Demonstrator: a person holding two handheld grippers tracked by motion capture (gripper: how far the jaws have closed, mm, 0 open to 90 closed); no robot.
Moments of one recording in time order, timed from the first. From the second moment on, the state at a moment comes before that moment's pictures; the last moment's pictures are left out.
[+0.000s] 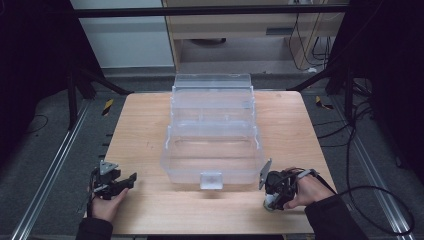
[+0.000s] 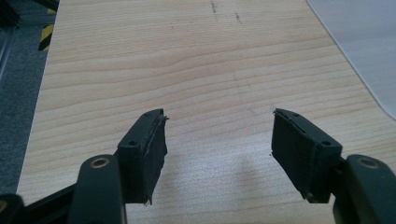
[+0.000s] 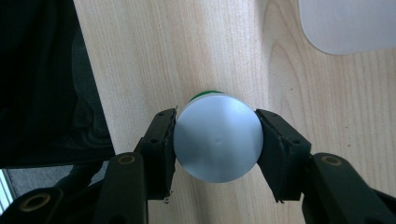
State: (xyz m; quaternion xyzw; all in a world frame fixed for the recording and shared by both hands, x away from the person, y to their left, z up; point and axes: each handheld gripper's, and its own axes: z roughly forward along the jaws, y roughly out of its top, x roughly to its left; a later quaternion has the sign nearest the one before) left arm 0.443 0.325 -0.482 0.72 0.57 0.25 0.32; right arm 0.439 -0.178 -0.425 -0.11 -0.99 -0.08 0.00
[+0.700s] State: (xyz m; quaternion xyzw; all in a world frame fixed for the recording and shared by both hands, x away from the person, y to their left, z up) left arm 0.445 0.324 -0.483 0.72 0.57 0.24 0.32; right arm 0.447 -0.182 -0.375 -0.15 -0.98 -0.13 -0.03
